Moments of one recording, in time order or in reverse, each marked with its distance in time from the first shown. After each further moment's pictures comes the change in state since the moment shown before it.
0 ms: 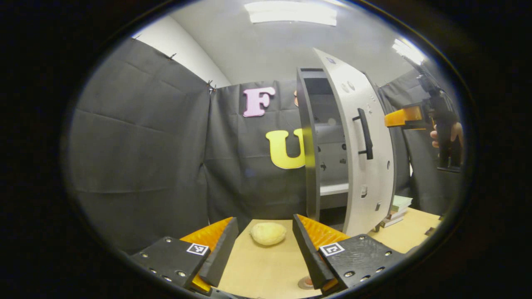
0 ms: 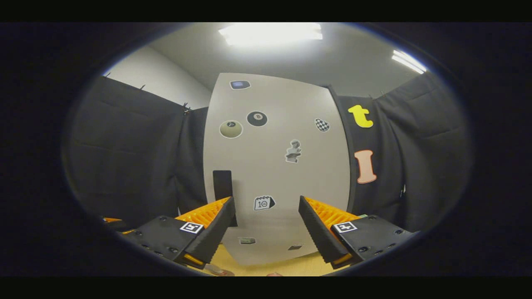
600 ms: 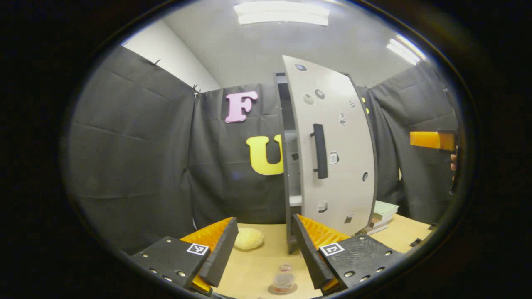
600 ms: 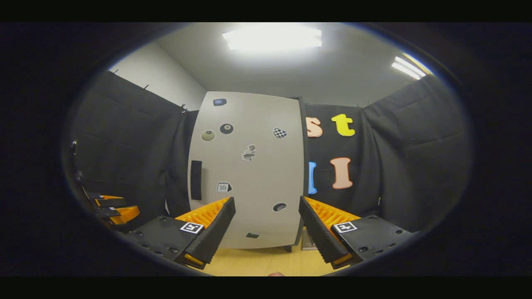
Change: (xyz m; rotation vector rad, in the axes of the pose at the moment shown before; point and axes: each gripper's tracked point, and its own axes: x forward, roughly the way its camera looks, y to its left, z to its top) left arm -0.004 -0.117 0.045 -0.004 -0.017 -0.072; right arm -0.110 -0.117 -0.004 -0.060 -0.036 -0.067
